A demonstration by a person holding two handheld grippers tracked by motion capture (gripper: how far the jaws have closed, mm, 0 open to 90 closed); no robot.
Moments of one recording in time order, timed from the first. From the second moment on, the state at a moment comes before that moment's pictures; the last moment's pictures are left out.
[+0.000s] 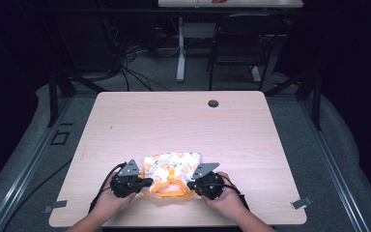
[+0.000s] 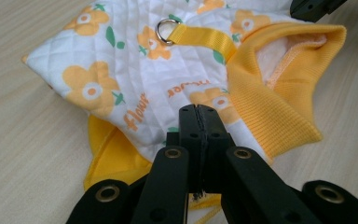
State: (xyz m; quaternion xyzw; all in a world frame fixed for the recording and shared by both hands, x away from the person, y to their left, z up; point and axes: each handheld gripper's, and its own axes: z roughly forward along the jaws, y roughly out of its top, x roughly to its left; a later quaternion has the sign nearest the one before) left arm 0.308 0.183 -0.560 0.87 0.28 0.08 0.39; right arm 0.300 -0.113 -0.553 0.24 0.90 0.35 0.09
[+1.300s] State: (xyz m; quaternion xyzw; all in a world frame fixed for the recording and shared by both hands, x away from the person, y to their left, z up) left arm 0.328 0.180 -0.573 0.87 0.30 0.09 0.39; right arm 0.315 -0.116 -0.570 0.27 0.90 0.34 0.08
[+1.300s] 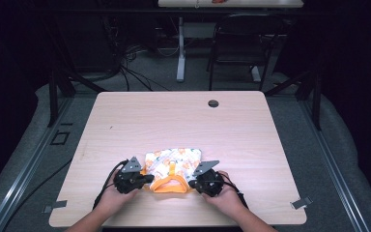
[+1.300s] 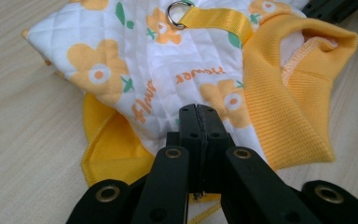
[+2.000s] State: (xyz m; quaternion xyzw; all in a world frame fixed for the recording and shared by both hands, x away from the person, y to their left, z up) left arm 0.354 0.175 -0.576 0.85 0.33 0.09 0.40; right arm 0.337 -0.118 -0.569 0.29 0.89 0.33 0.08
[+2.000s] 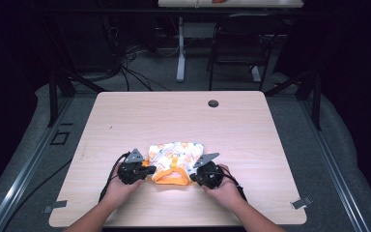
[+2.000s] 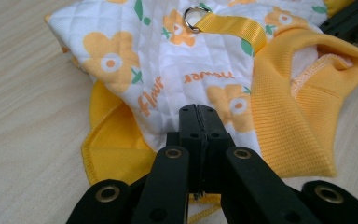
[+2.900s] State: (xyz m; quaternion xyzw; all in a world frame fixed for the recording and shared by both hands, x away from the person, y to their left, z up) left arm 0.377 0.169 -0.578 0.83 0.36 0.11 0.41; right arm 0.364 -0.122 -0.571 0.33 0.88 0.34 0.09
